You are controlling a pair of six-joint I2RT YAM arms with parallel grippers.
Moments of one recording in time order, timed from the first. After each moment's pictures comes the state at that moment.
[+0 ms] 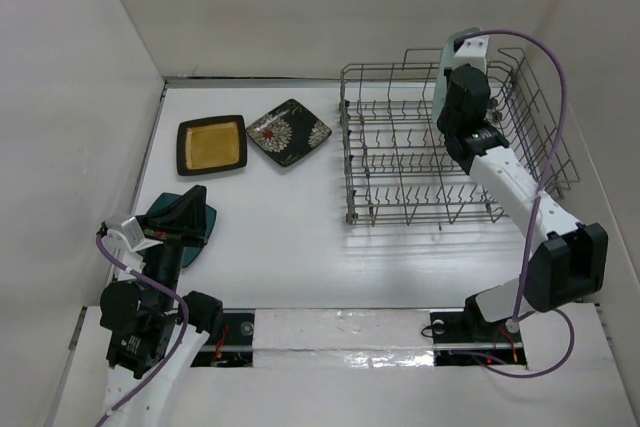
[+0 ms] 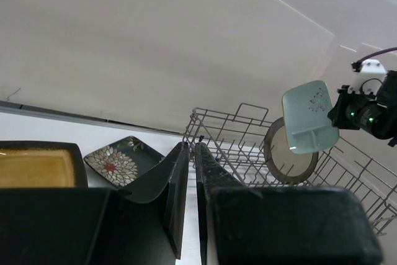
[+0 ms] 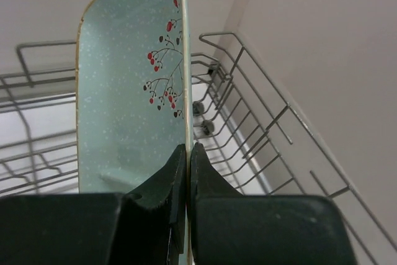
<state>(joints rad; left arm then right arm) -0.37 0.02 0.58 -0.15 -0.14 -0.37 0.32 1.43 1.30 0.09 0.80 -0.23</state>
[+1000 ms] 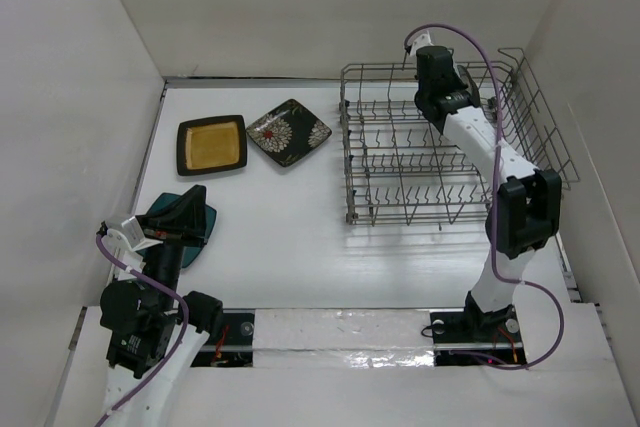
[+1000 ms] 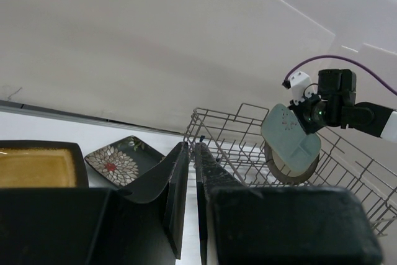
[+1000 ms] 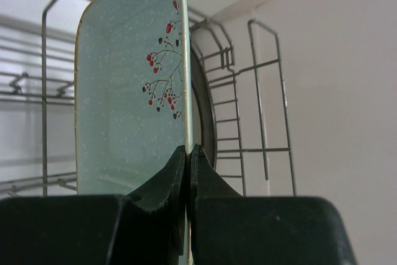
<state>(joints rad) -0.37 0.02 0.58 -0.15 -0.14 -0.37 0.30 1.82 1.67 -0.26 0.78 -0.62</state>
